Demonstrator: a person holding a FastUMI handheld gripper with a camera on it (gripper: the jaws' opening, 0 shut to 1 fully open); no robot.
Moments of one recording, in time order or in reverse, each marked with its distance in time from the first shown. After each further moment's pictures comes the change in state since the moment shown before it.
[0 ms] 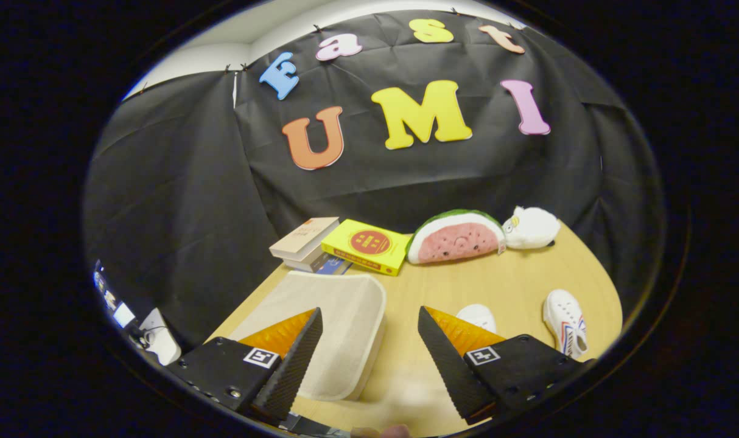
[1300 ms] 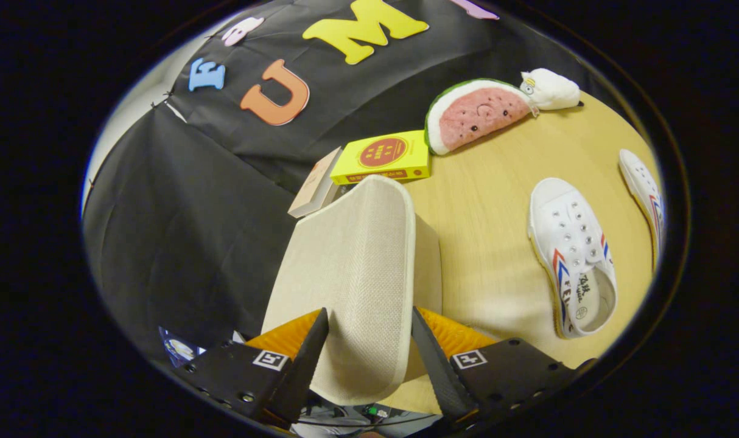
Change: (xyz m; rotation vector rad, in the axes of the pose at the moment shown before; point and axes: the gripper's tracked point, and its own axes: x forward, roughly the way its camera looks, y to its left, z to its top) arm 0.059 0.027 -0.062 0.394 0.339 0.190
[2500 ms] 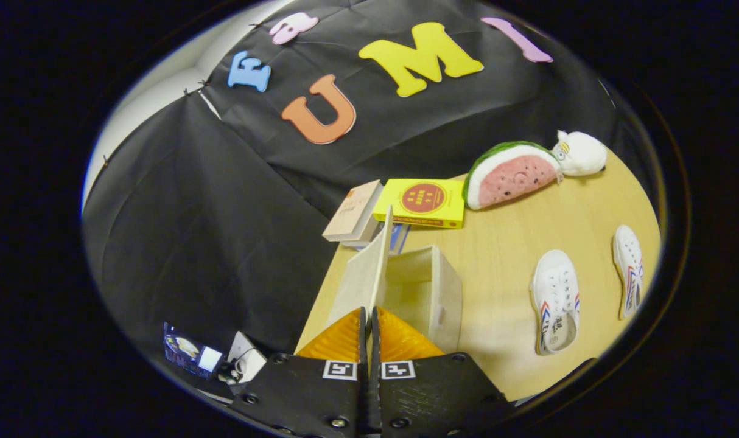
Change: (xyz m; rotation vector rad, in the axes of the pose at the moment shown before) arm -0.082 0.128 0.060 -0.189 -0.086 0.030
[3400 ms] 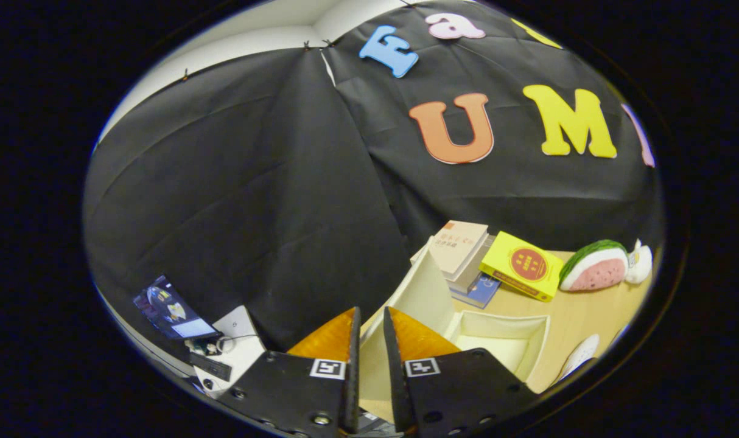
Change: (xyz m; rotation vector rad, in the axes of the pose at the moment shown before) arm 0.064 0.217 0.008 -0.461 -0.073 0.127
